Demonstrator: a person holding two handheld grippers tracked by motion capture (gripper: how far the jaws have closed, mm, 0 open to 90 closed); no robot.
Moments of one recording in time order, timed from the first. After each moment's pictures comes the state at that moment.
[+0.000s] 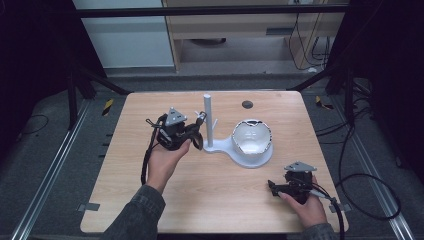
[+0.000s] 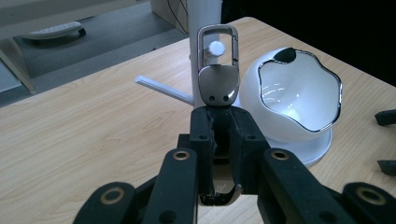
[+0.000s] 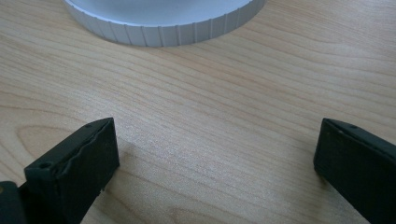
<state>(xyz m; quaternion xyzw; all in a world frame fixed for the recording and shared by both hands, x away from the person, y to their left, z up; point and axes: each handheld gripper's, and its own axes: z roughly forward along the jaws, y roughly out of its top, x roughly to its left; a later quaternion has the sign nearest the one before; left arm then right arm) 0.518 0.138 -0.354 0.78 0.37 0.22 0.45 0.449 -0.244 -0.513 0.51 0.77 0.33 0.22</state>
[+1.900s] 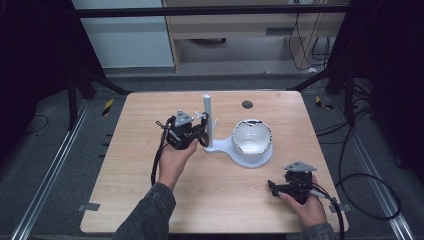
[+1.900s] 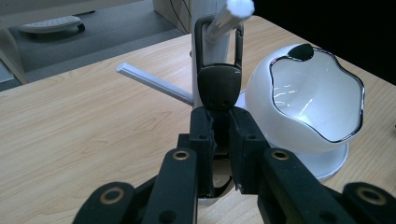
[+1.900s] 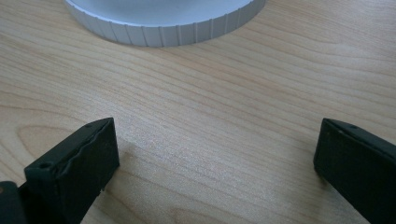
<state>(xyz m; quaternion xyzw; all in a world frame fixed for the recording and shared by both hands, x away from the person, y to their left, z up) 0.536 0.122 -0.383 0.77 0.38 0.21 0.46 0.449 -0.244 -0.513 0.51 0.77 0.33 0.22</state>
